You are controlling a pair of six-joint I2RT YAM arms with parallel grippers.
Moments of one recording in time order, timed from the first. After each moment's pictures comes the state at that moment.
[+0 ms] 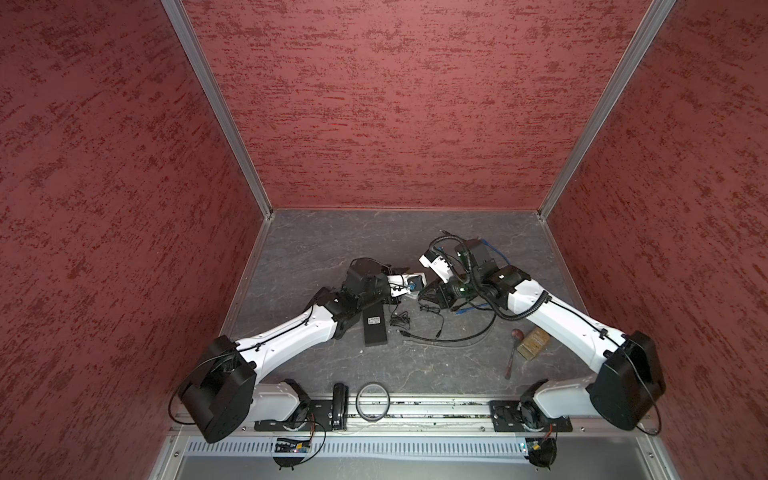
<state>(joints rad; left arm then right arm) -0.71 1.31 0.78 0.20 0.13 0.82 0.56 1.39 1.08 -0.52 -0.60 0.07</state>
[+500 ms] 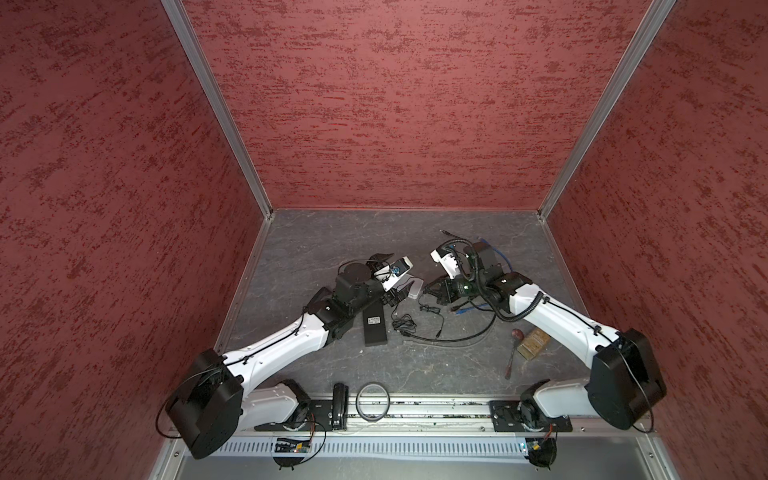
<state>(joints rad) -0.70 1.19 0.72 0.25 0.03 0.37 0.46 1.39 0.95 -0.31 -0.60 0.25</state>
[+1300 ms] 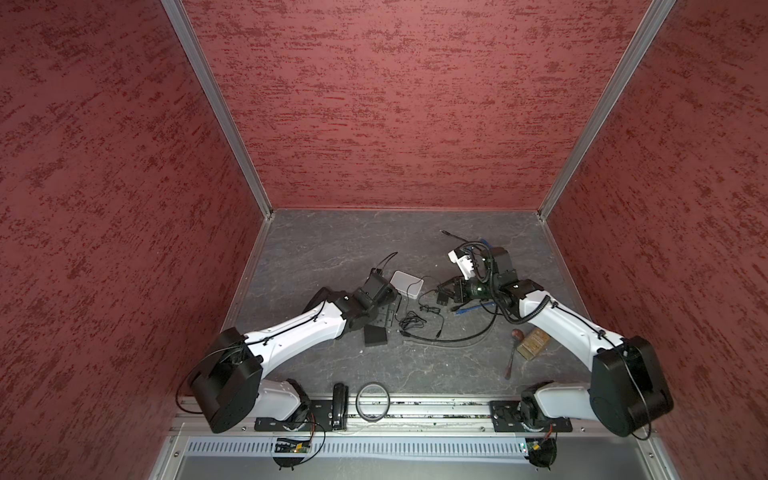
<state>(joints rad) -0.78 1.39 0.90 -0.62 -0.24 -0.54 0.35 1.35 0.84 -0.23 -0.67 0.29</state>
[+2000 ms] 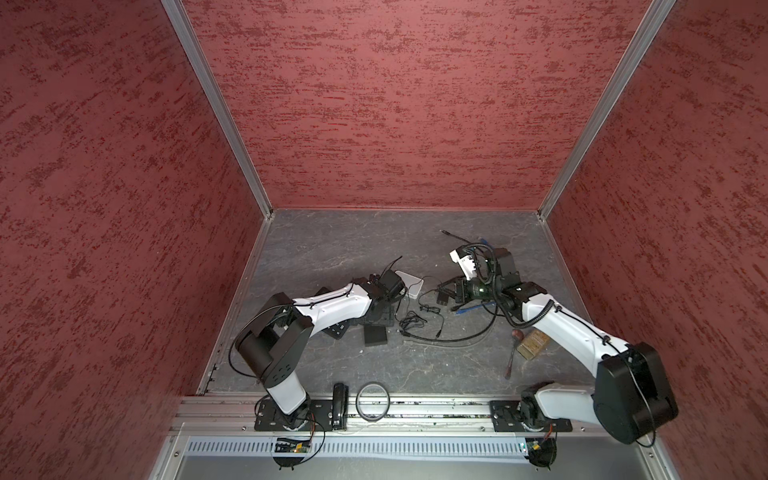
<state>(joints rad) -0.74 1.69 1.03 -0.75 -0.21 -0.70 0.35 1.31 0.81 -0.21 -0.67 0.28</state>
